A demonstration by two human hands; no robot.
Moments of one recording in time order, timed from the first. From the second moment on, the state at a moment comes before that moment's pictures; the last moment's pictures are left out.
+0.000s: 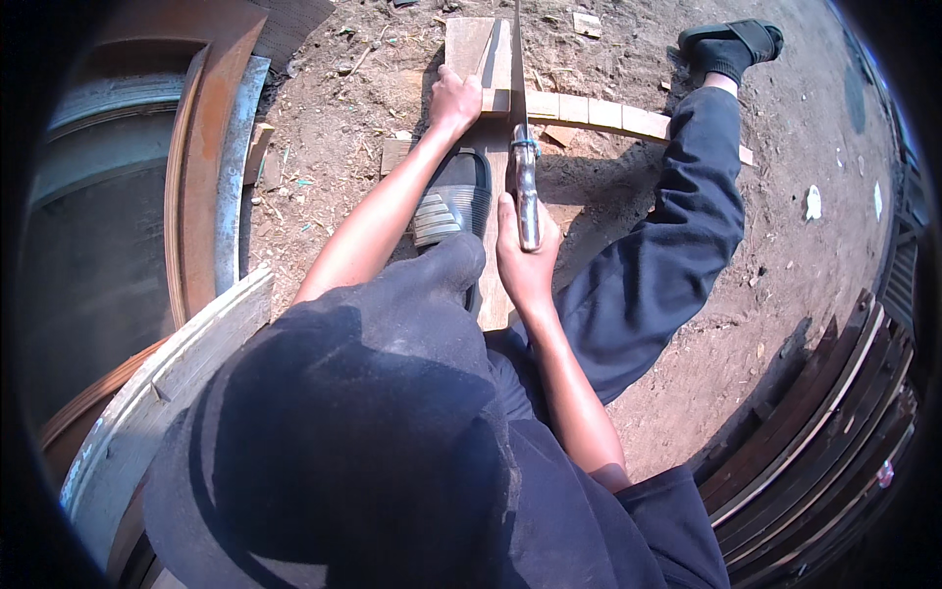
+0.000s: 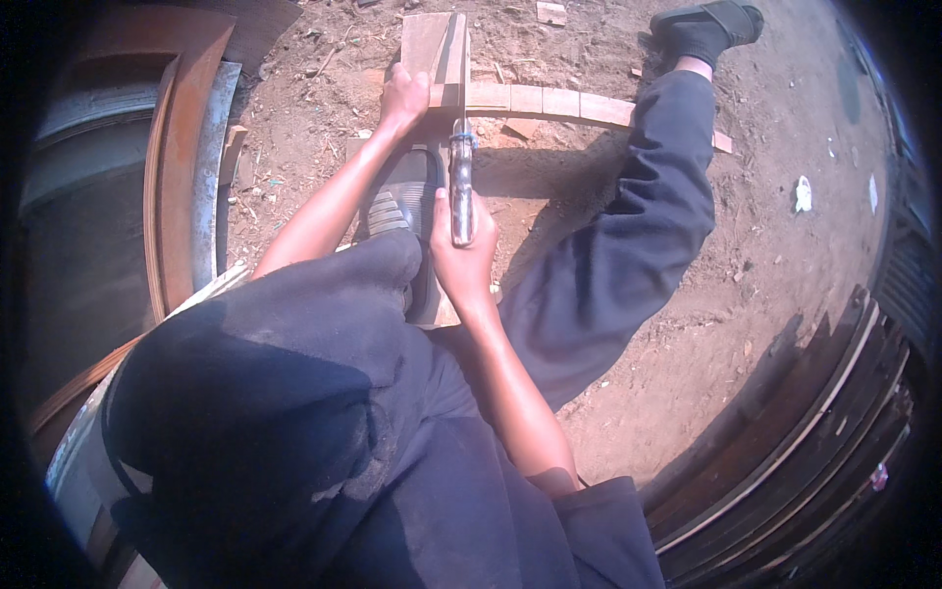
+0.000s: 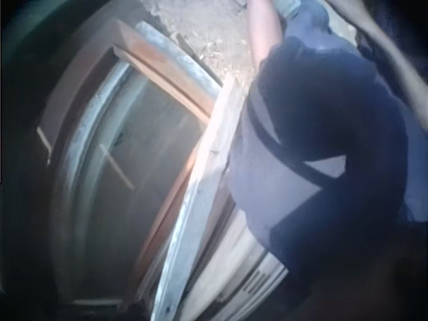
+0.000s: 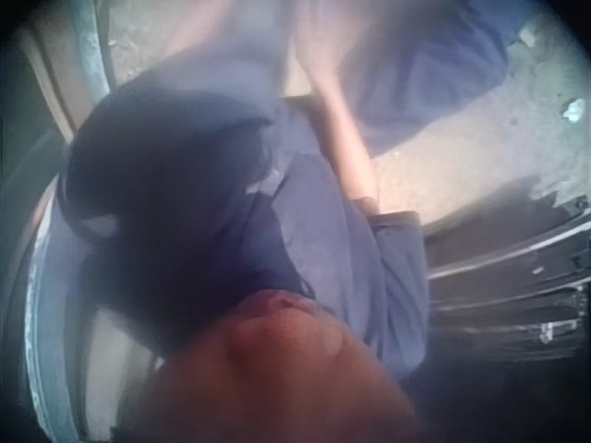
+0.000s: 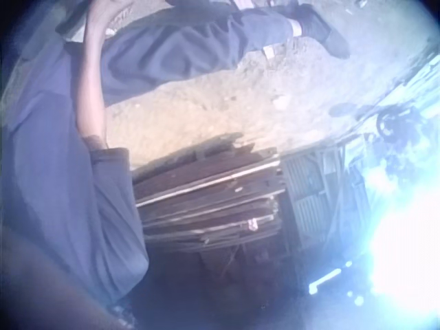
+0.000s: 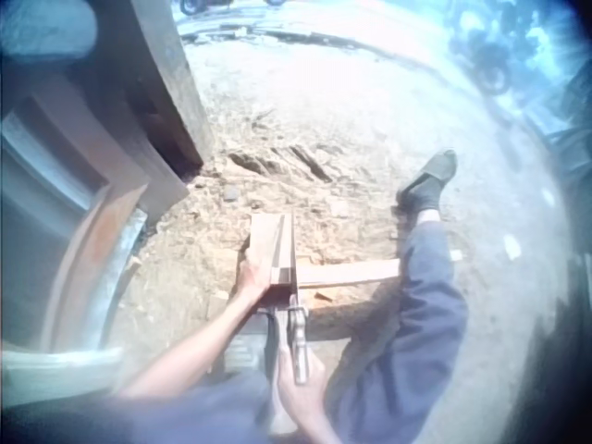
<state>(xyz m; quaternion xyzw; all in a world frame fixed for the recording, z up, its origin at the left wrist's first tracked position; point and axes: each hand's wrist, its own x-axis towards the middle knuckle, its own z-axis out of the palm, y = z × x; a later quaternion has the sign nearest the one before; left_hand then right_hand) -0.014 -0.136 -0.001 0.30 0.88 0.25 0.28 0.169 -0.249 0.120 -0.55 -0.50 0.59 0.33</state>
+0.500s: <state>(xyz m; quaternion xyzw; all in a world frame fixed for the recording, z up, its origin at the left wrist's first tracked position) -0.022 -0.134 -0.005 0.30 0.88 0.25 0.29 0.209 -0.295 0.116 -0.55 -0.57 0.54 0.27</state>
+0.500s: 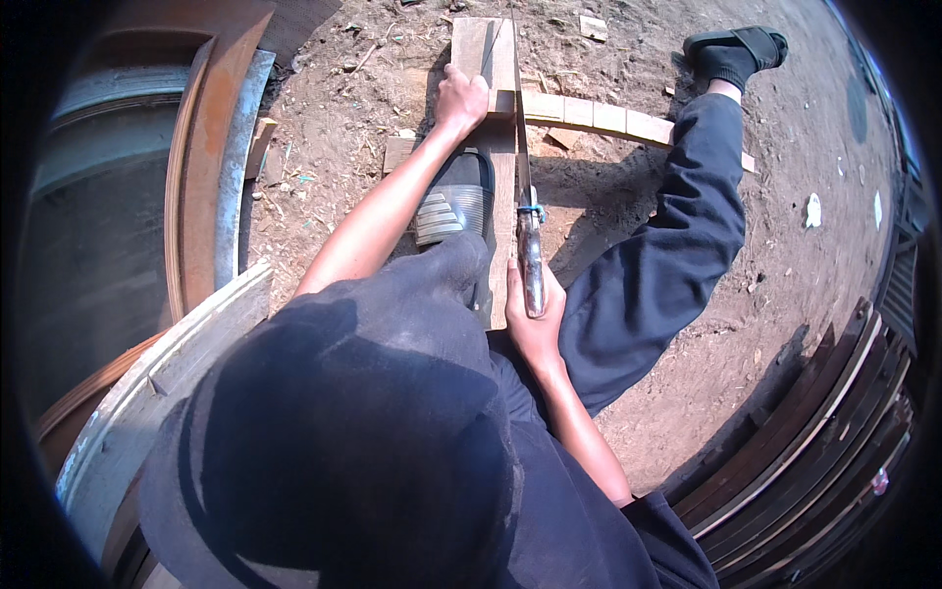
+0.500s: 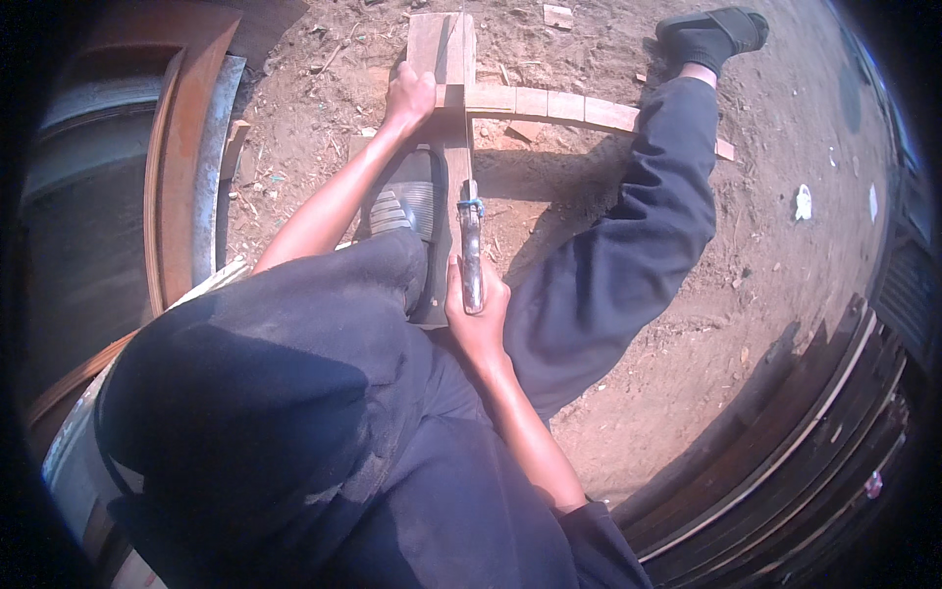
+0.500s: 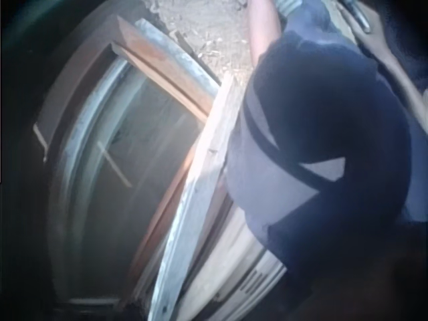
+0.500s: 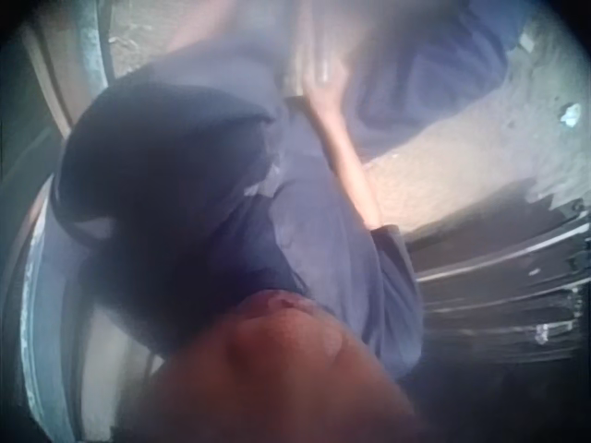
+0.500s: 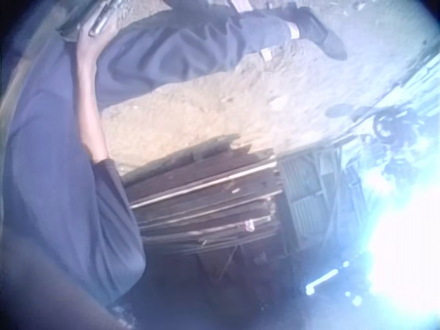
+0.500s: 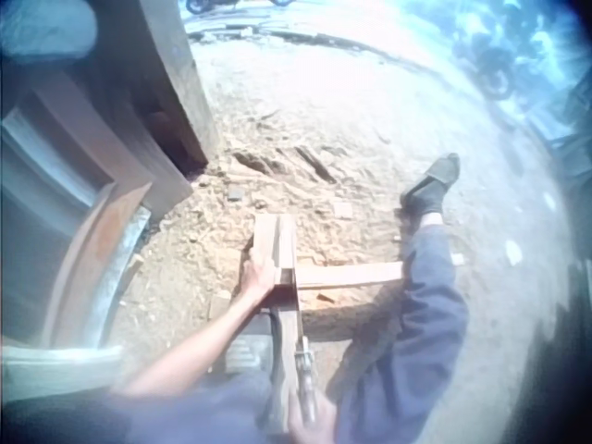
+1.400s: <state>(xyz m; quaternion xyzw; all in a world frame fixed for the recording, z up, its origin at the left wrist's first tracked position) -0.015 -0.132 0.002 0.32 0.87 0.24 0.31 0.207 -0.295 0.149 -0.58 -0.52 0.57 0.26</state>
